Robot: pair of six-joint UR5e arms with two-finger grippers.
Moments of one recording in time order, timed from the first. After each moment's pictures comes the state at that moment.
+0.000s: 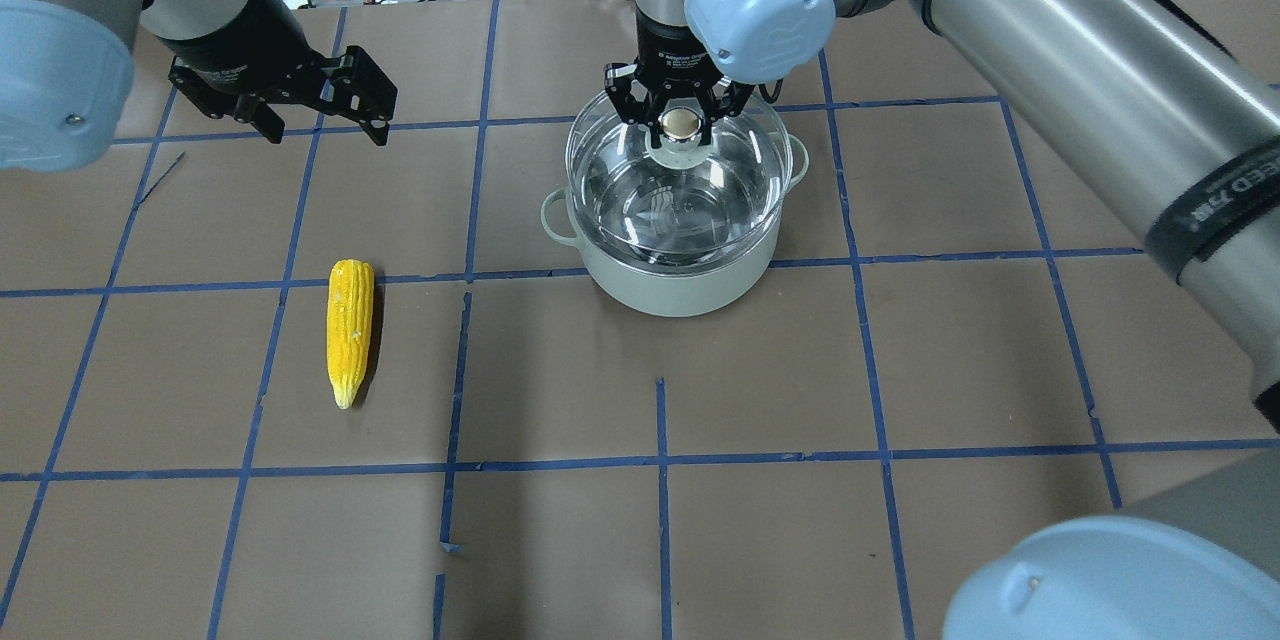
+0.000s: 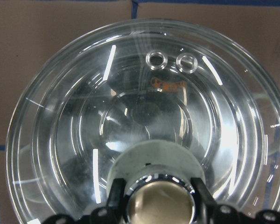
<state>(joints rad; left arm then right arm) -1.52 -1.59 -1.60 -1.40 1.56 0.12 1.88 -1.11 1.24 -1.69 -1.56 0.28</state>
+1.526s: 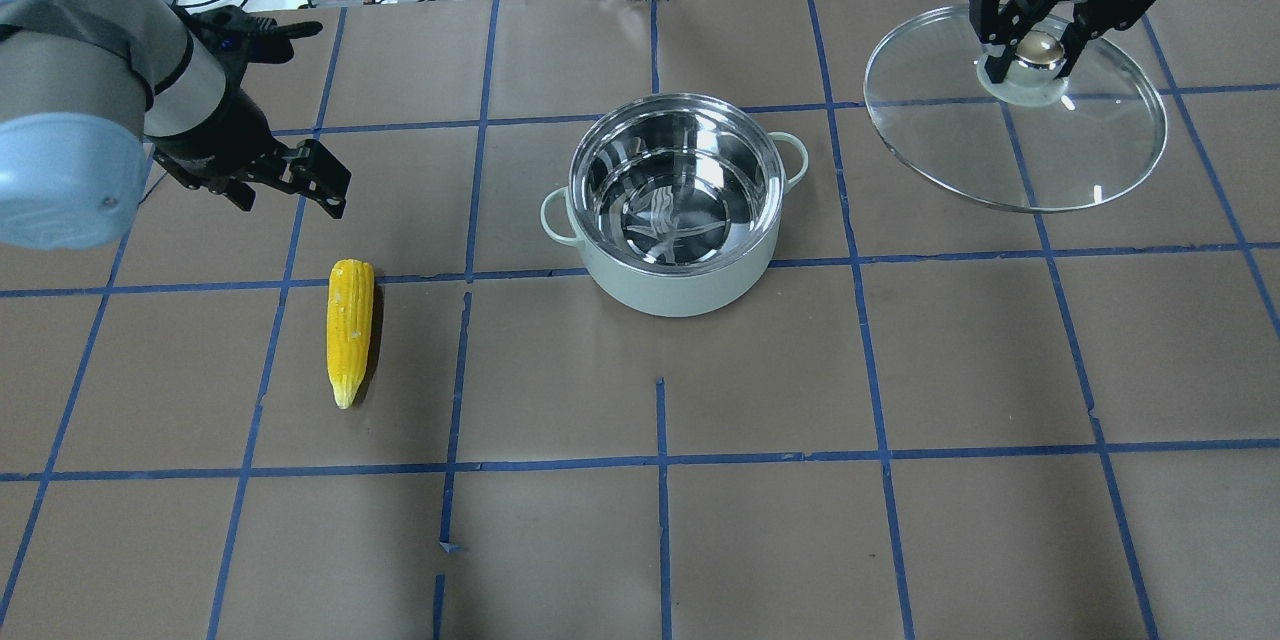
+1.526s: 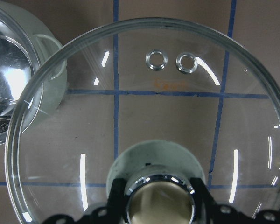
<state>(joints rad) -1.37 -1.63 -1.84 -1.18 1.57 0.32 1.47 -1.39 1.30 -1.38 -1.61 -0.14</state>
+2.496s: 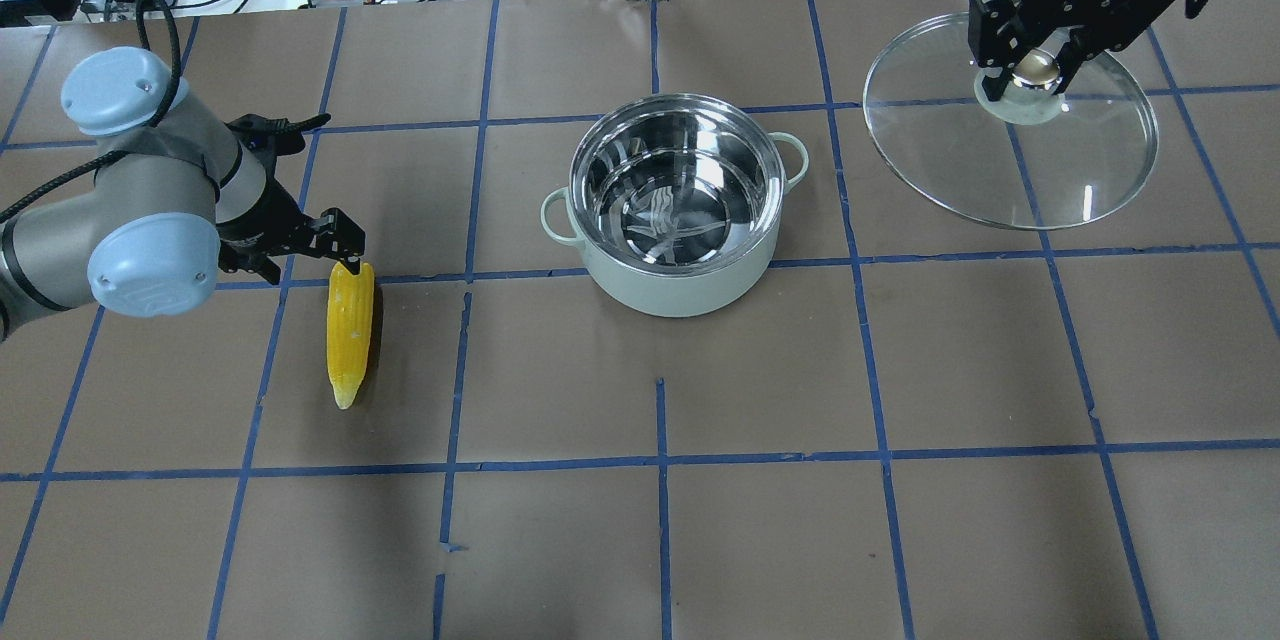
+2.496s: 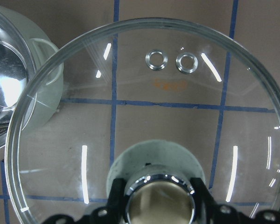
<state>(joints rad) -1.30 -1.77 -2.00 -0.95 1.57 0.16 1.46 -1.44 1.39 -1.48 -1.60 -0.18</state>
